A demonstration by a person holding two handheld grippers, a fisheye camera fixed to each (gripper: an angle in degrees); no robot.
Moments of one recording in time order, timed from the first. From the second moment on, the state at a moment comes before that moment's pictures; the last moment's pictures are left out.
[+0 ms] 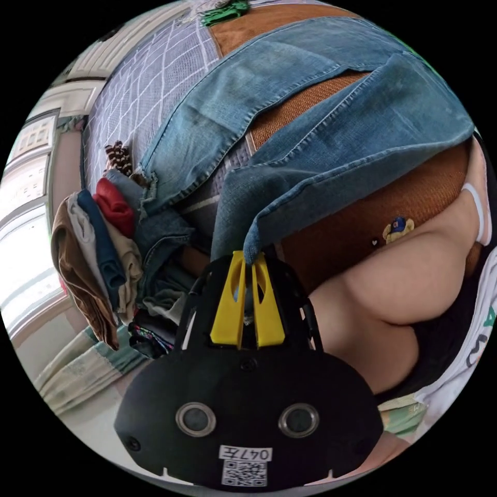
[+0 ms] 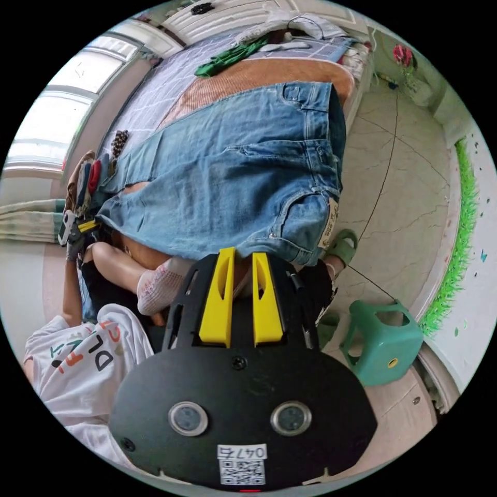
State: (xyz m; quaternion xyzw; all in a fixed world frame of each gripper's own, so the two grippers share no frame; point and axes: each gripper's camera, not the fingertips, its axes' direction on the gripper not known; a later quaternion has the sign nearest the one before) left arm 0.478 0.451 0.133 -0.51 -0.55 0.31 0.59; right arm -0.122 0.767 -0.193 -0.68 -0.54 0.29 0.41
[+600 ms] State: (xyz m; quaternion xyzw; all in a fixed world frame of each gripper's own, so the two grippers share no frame) left arm 0.442 0.536 0.131 -0.42 -0.62 0.37 0.55; right arm -0.157 0.693 -0.119 -0.57 -0.57 0.20 0.56
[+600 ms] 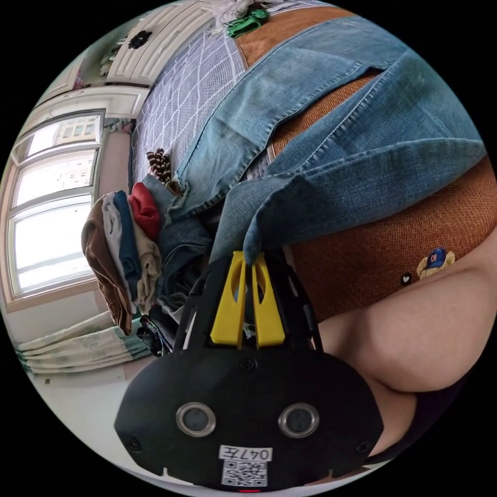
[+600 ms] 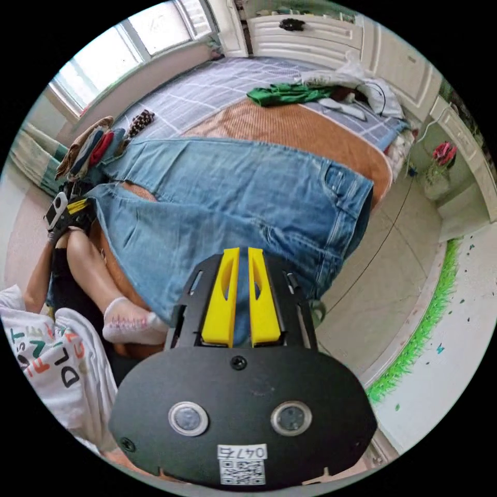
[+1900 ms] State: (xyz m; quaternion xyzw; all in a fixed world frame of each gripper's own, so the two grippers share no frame) left arm 0.144 0.386 -0.187 -0.17 -0.46 -0.09 0.87; right arm -0.283 0.462 -0.210 -0.46 -0.78 0.05 0.42
